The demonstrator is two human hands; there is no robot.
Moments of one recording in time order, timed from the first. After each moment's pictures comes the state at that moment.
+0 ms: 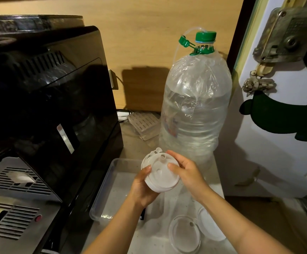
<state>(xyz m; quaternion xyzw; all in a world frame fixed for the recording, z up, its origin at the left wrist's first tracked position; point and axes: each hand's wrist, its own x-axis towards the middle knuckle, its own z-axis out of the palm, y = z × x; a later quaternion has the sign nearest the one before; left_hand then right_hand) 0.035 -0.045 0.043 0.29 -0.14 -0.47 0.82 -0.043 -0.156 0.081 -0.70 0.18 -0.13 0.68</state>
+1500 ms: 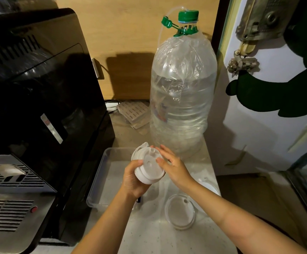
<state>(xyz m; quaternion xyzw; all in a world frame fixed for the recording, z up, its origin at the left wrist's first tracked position) 0.028 -0.031 0.031 0.33 -0.15 -0.49 0.79 -0.051 -0.141 0.041 -0.77 0.16 -0.14 0.61</state>
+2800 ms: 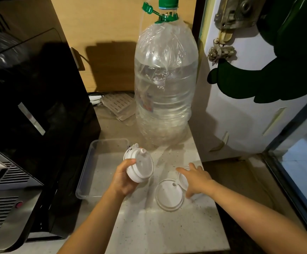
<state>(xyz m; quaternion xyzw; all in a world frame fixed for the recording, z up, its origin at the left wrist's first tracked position) 0.025 -0.015 -0.001 0.40 -0.07 -0.54 0.74 -0.131 -0.192 -0.023 -0.93 0.26 0.24 0.10</state>
